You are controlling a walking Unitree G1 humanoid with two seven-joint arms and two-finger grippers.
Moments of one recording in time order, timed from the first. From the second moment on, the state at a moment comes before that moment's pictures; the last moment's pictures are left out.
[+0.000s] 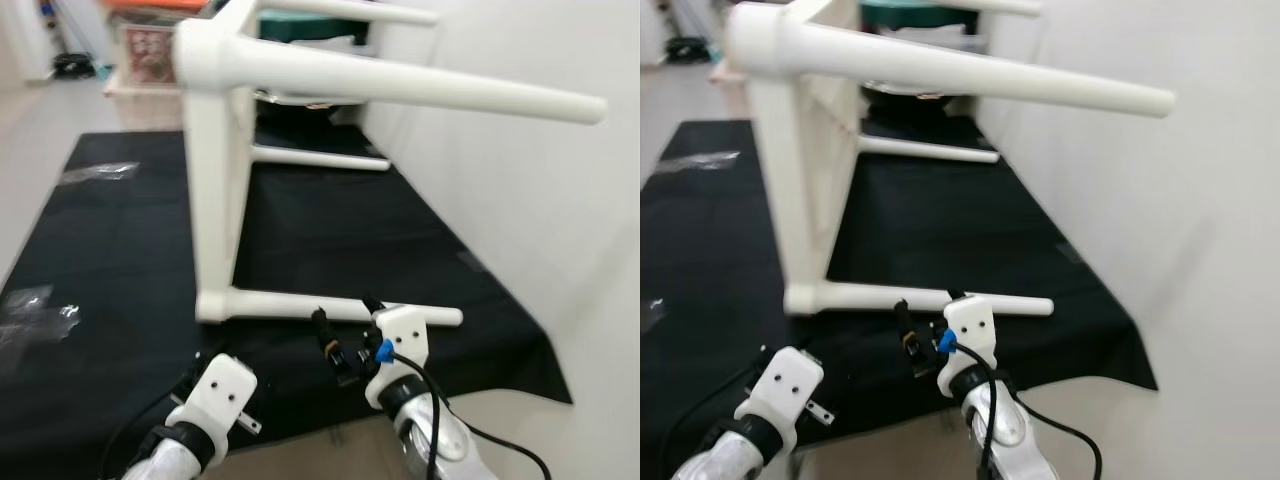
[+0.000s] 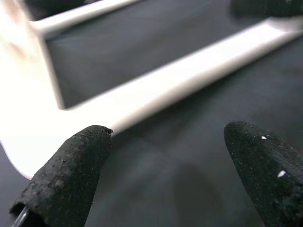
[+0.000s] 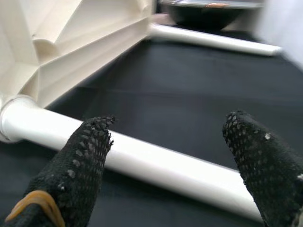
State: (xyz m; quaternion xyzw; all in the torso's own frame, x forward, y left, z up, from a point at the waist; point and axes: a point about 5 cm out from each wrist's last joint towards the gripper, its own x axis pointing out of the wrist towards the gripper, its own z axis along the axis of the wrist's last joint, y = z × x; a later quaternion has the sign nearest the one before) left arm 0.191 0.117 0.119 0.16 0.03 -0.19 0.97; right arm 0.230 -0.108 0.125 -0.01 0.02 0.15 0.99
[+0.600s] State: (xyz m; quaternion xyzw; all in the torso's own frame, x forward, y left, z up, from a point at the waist) left arm 0.190 0.122 0.114 0.16 0.05 -0.19 0.97; right arm 0.236 -0.101 0.137 -0.04 -0.01 0.13 0.99
